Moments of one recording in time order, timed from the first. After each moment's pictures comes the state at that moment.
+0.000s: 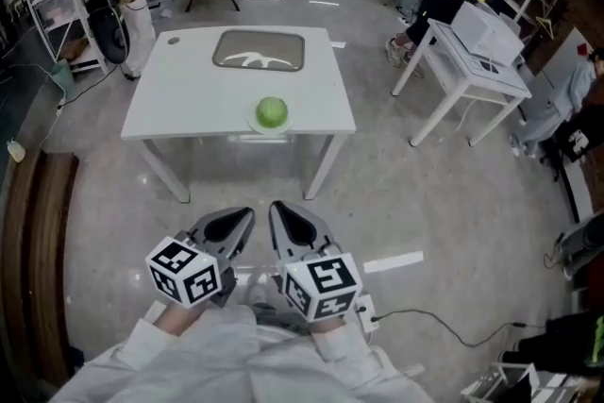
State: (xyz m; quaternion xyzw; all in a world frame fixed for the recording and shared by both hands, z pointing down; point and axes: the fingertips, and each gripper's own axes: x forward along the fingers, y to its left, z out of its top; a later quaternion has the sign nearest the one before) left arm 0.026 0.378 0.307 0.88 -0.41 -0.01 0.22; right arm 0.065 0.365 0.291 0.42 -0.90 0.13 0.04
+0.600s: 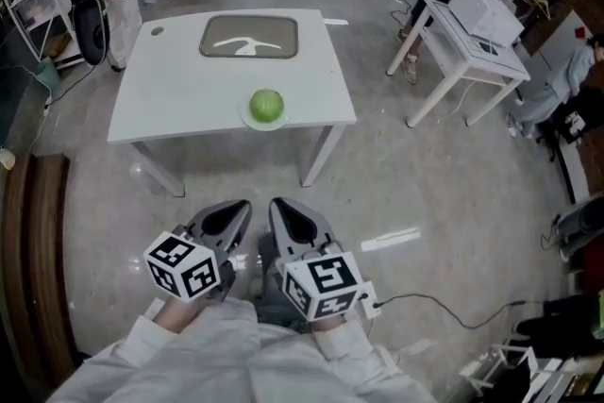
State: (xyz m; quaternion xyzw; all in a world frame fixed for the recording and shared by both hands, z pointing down) left arm 0.009 0.320 0.330 0.88 -0.40 -0.01 0.25; right arm 0.054 0.317 0.310 0.45 -0.88 0.15 0.05
